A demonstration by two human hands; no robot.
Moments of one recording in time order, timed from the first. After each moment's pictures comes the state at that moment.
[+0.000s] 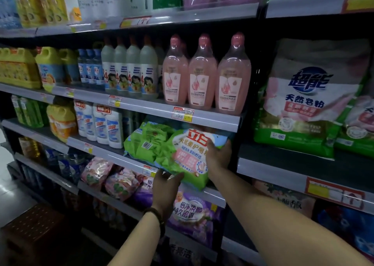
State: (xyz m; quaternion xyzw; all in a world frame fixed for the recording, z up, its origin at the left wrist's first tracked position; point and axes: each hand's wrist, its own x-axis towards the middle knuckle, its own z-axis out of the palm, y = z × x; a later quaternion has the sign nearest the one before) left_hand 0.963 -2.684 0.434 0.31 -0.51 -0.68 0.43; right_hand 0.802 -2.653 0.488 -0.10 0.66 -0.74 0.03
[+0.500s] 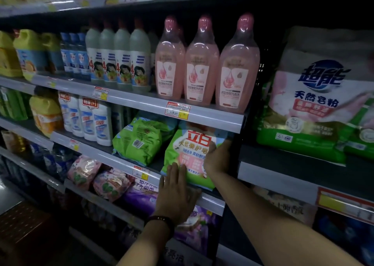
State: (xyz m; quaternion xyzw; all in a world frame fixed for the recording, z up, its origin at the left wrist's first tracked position) left_hand 0.917 -2.697 0.377 0.30 -0.92 -0.09 0.22; right_hand 0.767 -2.661 0.467 -0.19 0.80 -0.57 -0.09
